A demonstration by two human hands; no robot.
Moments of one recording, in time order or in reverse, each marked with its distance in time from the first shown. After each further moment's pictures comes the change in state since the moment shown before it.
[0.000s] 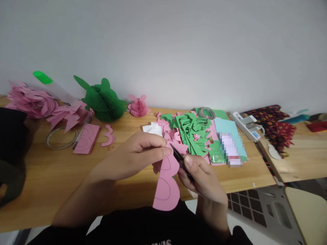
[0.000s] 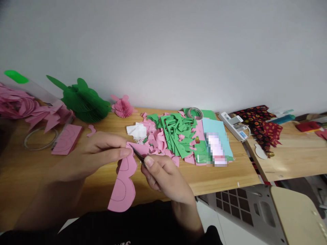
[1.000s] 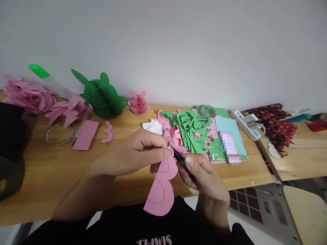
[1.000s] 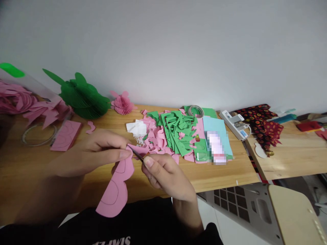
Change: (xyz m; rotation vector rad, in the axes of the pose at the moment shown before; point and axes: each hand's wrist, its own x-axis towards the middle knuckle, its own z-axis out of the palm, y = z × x) left_hand 0.001 -0.003 -0.003 -0.024 -0.095 0.018; right_hand -0.001 -0.007 -0.001 -0.048 -0.041 -0.038
